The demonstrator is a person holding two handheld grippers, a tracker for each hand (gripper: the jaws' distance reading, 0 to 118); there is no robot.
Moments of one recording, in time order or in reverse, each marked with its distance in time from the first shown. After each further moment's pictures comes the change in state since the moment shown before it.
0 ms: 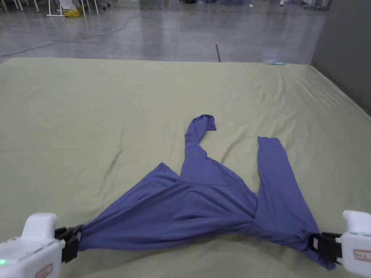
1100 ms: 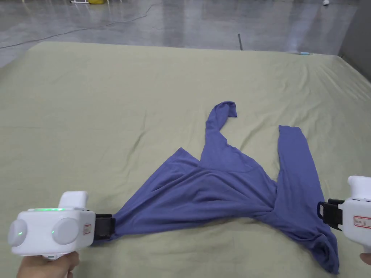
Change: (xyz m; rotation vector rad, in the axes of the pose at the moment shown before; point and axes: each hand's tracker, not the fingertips) left arm 0.015 0.009 -0.016 -0.348 0.177 0.144; right arm -0.064 0.033 0.032 0.103 -0.029 0.072
